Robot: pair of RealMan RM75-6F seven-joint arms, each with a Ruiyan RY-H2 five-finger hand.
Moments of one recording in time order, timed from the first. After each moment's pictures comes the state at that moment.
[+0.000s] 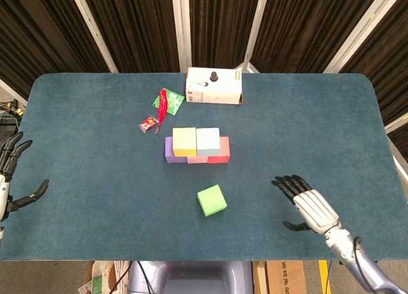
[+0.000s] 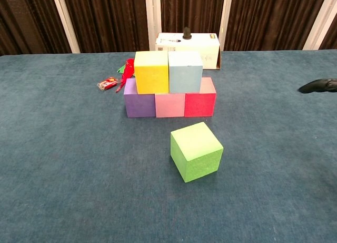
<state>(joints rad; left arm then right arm) -0.24 -1.13 -0.01 -1.61 1.53 1.75 -0.26 0.36 -1.09 0.01 -1.73 -1.67 1.08 0.14</state>
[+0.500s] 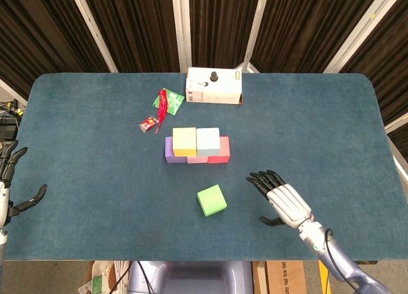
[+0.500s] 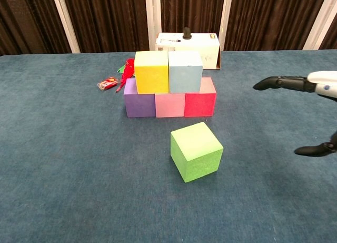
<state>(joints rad) -0.18 -1.24 -0.04 -1.51 1.50 1.74 -0.28 0.44 -1.19 0.08 -1.83 -1.54 1.01 -0.07</state>
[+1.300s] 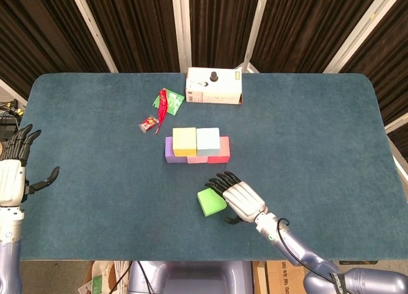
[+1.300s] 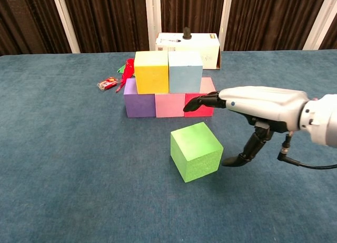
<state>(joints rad) -0.26 -1.31 -0.17 -1.47 1.41 1.57 -0.24 0.64 -1.42 0.14 -1.81 -1.29 0.86 -0.32</state>
